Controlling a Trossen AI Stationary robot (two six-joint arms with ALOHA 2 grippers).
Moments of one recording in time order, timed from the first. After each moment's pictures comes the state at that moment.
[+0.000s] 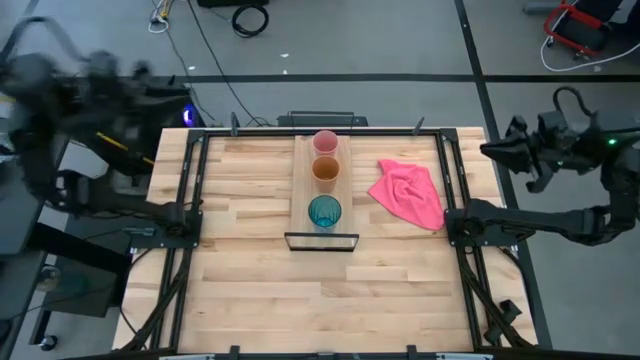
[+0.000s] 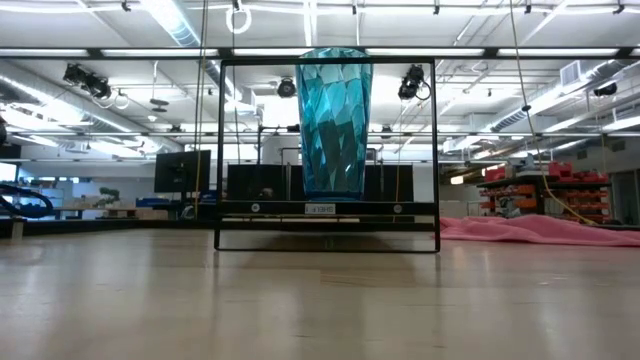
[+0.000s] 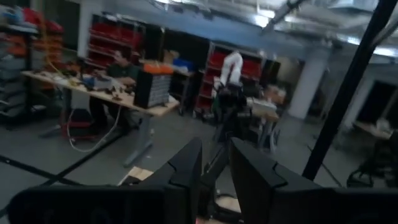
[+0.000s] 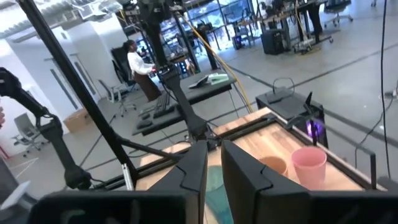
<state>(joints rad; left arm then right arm) 0.24 1.14 2.16 -0.90 0.04 -0.25 -0.43 0.53 1.44 -0.97 -0.32 0.33</state>
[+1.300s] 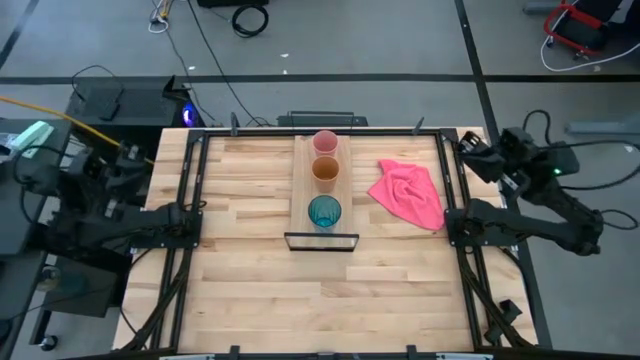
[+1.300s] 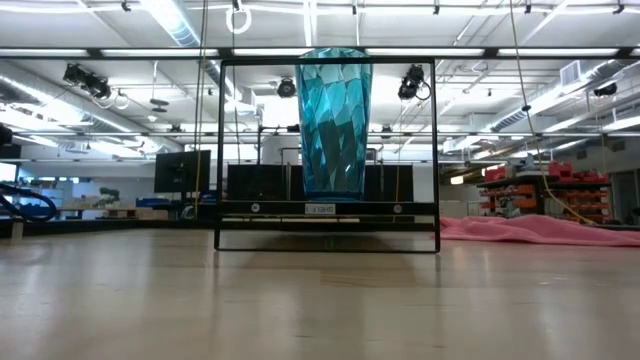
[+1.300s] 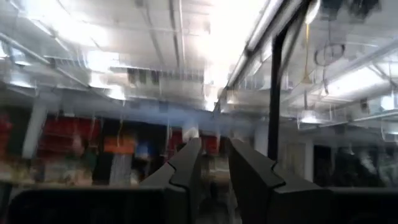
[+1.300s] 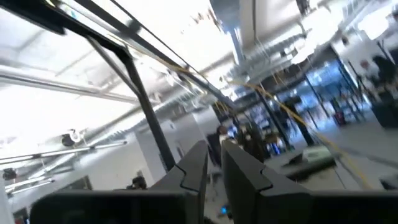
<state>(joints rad) 0.24 0.00 0.80 -0.23 0.14 -0.25 -0.43 0.29 0.69 0.15 -0.47 0.72</state>
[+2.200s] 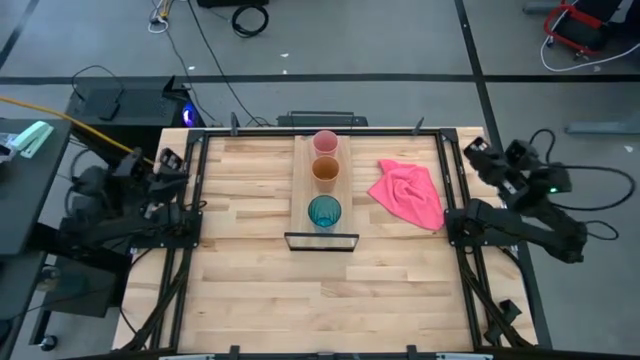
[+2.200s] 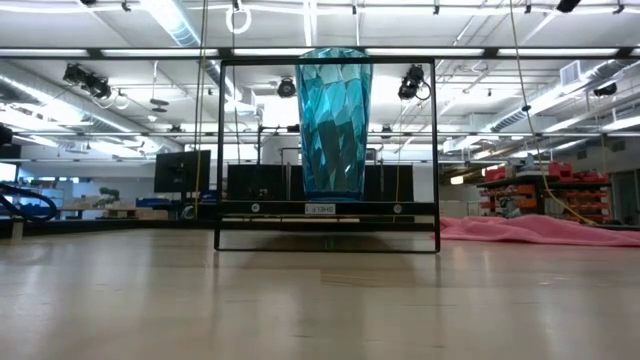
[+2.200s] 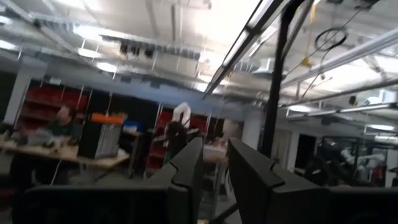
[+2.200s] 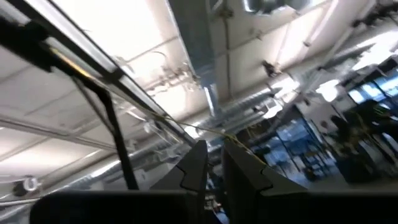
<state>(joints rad) 0.23 0.00 0.54 -0.04 0.18 -0.32 -0.43 0.02 0.46 0.23 -0.24 0.68</state>
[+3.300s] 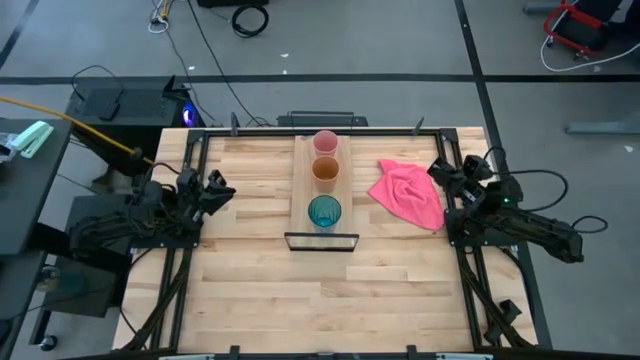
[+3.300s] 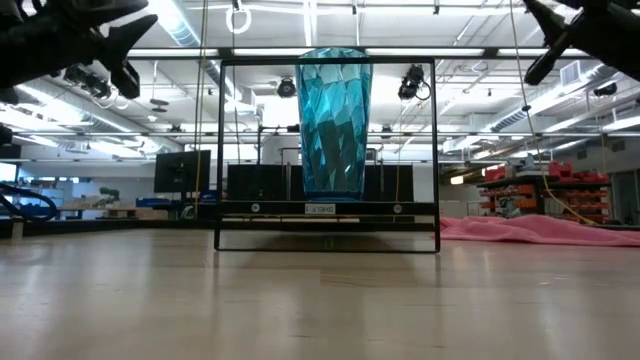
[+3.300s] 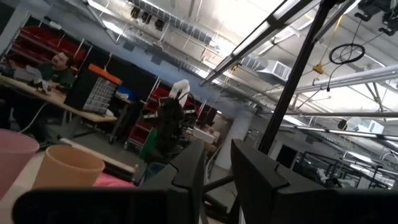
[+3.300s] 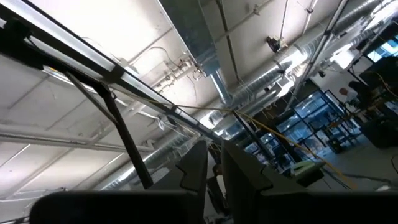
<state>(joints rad) 0.23 0.00 0.02 0.42 0.17 -0.57 -0.43 0.02 0.01 0.68 -0.26 0.86</state>
